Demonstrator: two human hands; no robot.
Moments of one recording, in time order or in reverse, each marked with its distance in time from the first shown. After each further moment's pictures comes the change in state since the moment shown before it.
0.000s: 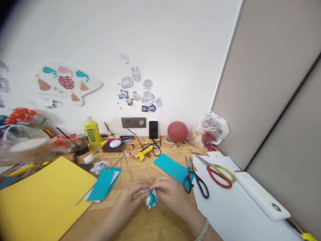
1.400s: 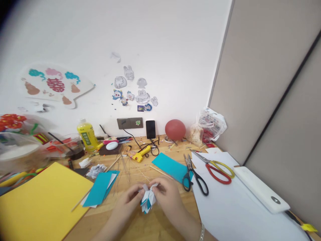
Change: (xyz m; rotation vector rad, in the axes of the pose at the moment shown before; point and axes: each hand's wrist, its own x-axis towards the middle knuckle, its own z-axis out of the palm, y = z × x) left_hand -0.005 -0.003 0.014 -0.413 0.100 -0.292; right_hand -0.002 -0.012 0.023 0.111 0.348 0.183
